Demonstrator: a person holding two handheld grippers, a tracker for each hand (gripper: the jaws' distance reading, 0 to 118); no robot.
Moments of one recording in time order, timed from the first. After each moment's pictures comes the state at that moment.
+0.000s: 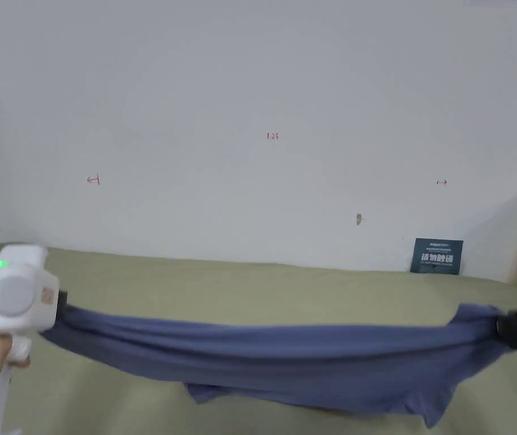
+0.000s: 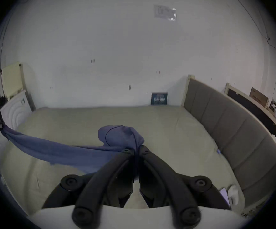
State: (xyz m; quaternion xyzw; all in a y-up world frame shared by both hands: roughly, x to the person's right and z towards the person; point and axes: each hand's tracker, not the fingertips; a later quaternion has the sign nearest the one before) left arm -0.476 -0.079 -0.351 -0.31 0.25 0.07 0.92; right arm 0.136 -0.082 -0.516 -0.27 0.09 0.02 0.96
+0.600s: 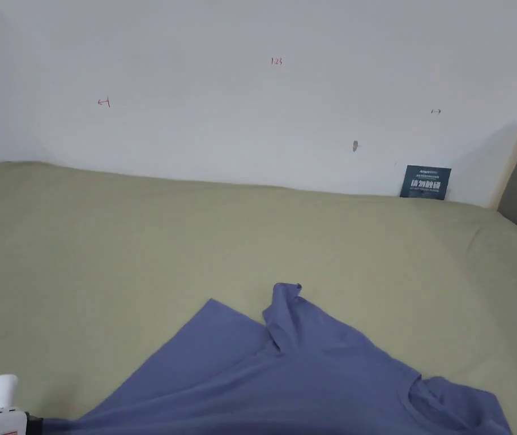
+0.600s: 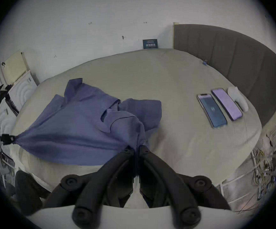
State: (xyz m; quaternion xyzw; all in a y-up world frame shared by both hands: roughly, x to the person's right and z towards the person) left arm -0.430 -0.250 -0.124 -0.42 0.21 0.14 0.87; right arm 0.223 -0.233 -0.253 -0.39 0.08 -0.03 0.92
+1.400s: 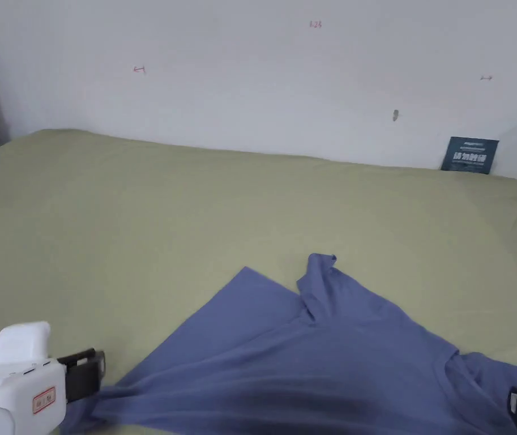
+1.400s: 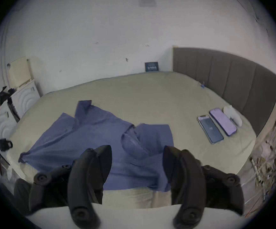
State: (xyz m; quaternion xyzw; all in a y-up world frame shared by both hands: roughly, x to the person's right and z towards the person) left arm -0.387 -0.185 -0.075 -0.31 0.22 0.14 0.91; right arm 0.152 -0.181 -0.221 -0.25 0.10 0.01 0.96
